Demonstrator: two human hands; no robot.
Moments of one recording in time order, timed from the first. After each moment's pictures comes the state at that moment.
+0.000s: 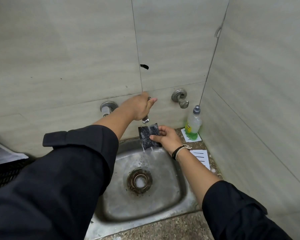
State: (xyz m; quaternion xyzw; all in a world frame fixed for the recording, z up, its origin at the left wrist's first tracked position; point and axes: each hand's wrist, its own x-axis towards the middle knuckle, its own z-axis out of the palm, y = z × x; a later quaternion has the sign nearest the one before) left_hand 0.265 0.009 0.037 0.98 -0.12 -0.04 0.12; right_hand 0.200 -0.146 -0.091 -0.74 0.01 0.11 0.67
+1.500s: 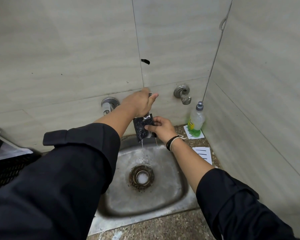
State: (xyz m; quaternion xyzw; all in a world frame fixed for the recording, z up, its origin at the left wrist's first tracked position) left_hand 0.264 0.006 0.032 0.99 -0.08 -0.02 0.12; right_hand 0.216 -0.124 -0.073 -0.70 0.02 0.13 0.70
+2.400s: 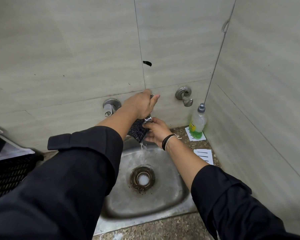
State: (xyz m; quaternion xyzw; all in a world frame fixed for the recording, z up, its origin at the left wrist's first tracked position) left_hand 0.266 0.005 0.029 0.99 -0.07 -0.02 0.12; right_hand 0.222 -0.099 -0.066 -0.57 0.08 0.25 0.78
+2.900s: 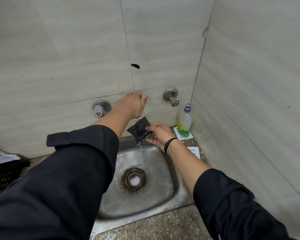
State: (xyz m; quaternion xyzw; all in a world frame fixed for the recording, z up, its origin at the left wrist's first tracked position) left_hand 0.258 -0.008 0.037 0.99 -0.04 -0.03 0.10; right_hand 0.199 -0.144 -0.064 -0.58 0.14 0.20 0.78
